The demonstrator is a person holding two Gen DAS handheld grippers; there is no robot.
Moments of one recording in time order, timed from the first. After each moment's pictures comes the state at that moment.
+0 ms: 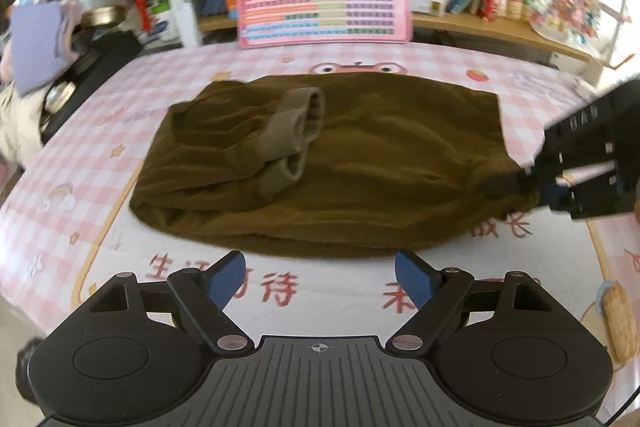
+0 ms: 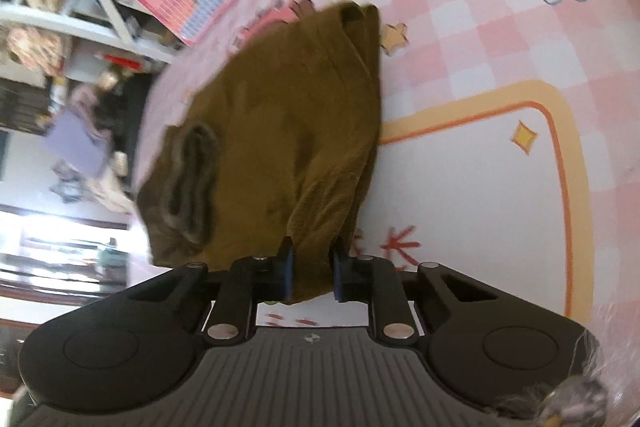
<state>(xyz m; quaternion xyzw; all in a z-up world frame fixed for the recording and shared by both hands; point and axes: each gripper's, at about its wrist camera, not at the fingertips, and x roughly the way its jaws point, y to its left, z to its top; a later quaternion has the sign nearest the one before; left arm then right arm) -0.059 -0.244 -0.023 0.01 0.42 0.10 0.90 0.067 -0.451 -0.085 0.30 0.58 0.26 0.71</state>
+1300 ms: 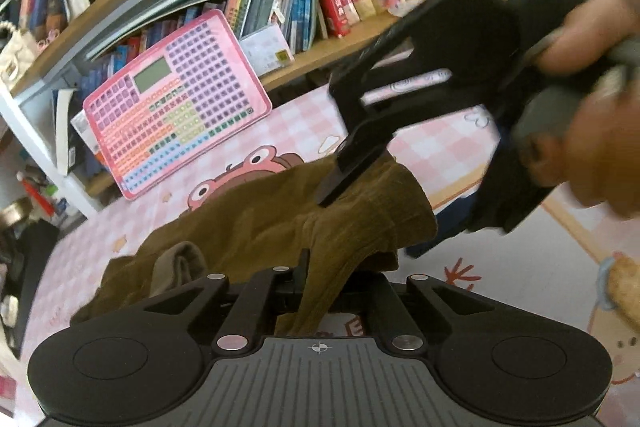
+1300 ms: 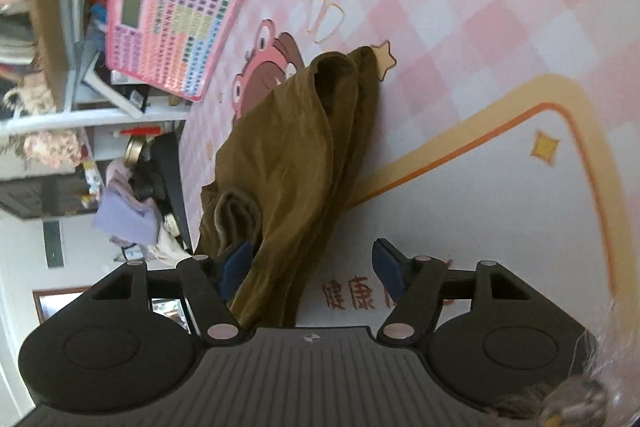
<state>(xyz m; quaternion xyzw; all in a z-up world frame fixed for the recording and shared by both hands) 0.003 -0.326 -0.039 0.22 0.34 -0.05 0.91 0.104 -0.458 -0.108 0.45 0.59 0.21 0.63</state>
